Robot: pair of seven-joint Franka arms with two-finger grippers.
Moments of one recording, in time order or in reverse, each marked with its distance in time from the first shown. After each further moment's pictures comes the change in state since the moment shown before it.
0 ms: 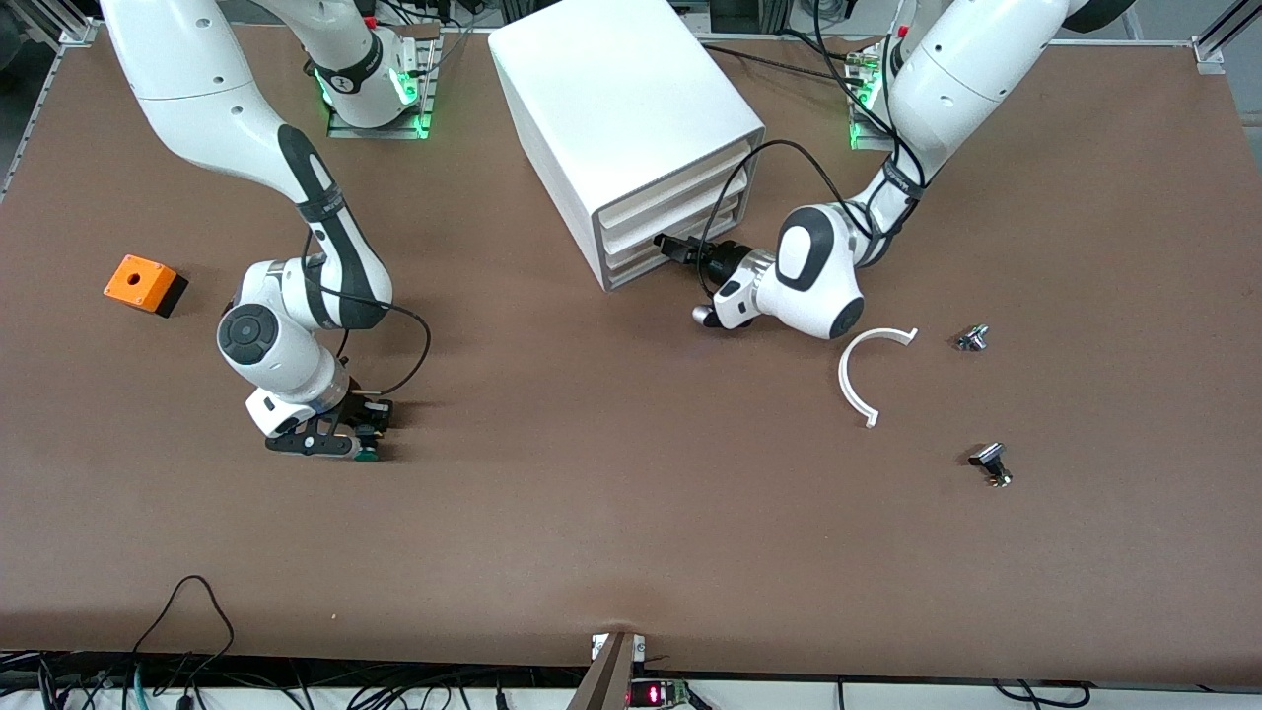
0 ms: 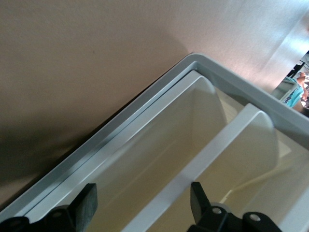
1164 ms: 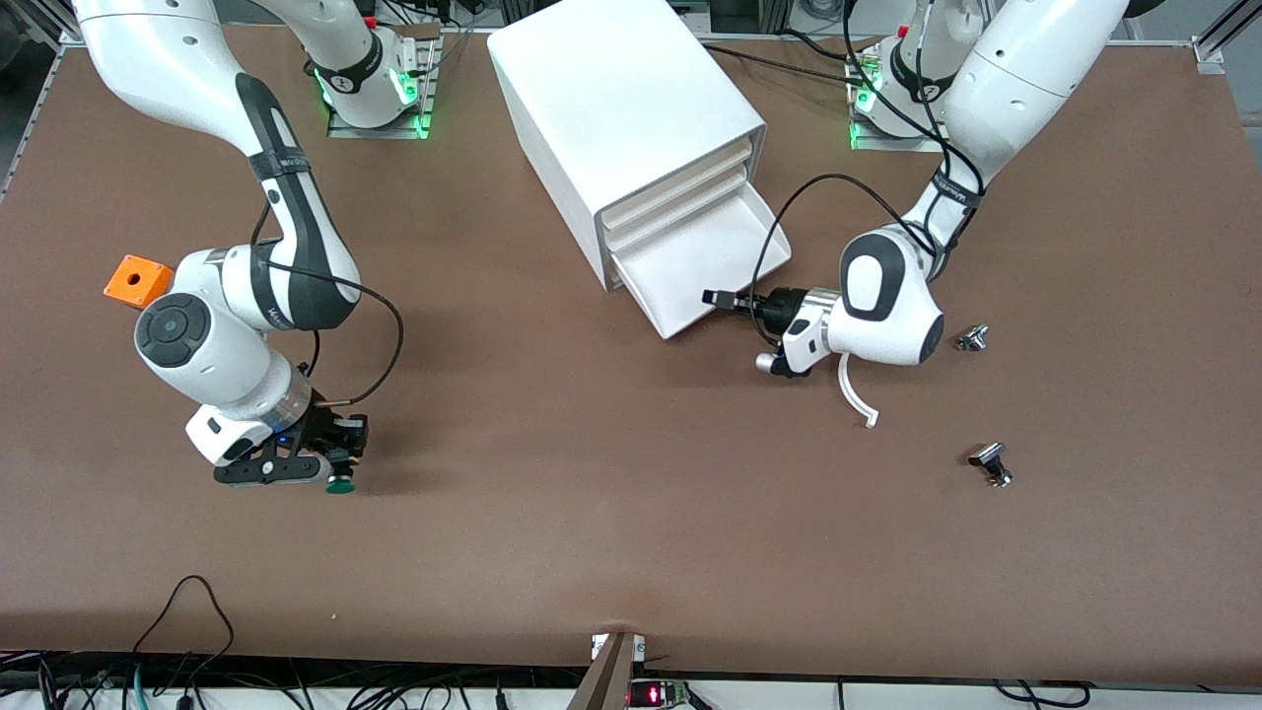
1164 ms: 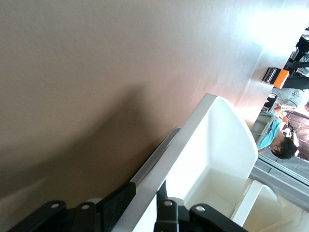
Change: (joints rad) left arm 0.101 -0.038 0.100 0.052 -0.021 0.020 0.175; right arm 0.004 -0.080 0.011 0.260 -0.003 -0.271 -0.120
